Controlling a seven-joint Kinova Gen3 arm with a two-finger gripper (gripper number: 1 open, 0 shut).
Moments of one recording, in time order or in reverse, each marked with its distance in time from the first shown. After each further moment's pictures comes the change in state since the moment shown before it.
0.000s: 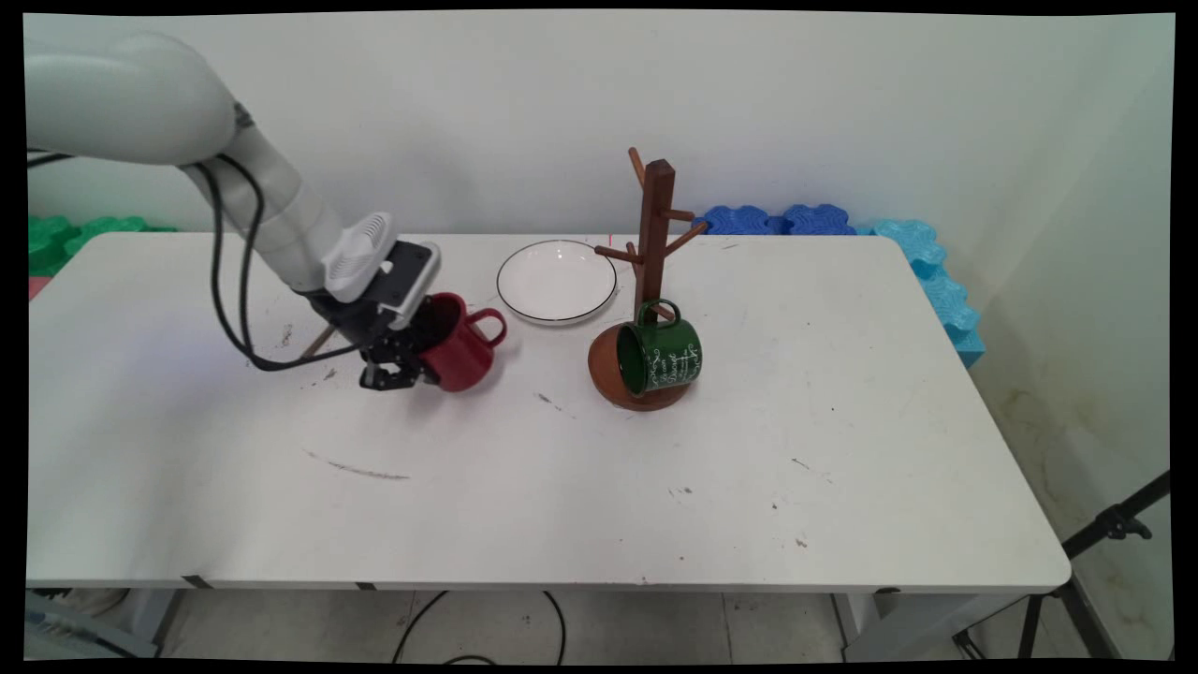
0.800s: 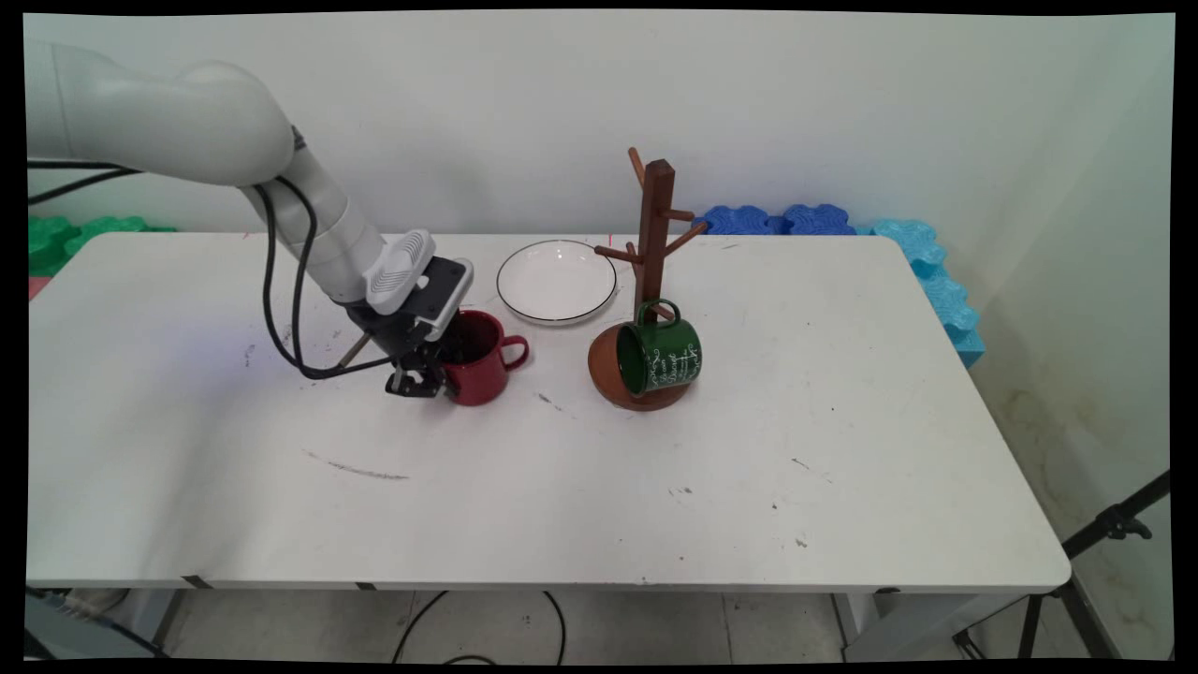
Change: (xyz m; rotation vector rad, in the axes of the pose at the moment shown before) arm 0.013 -0.014 0.030 -0.008 -0.009 0.021
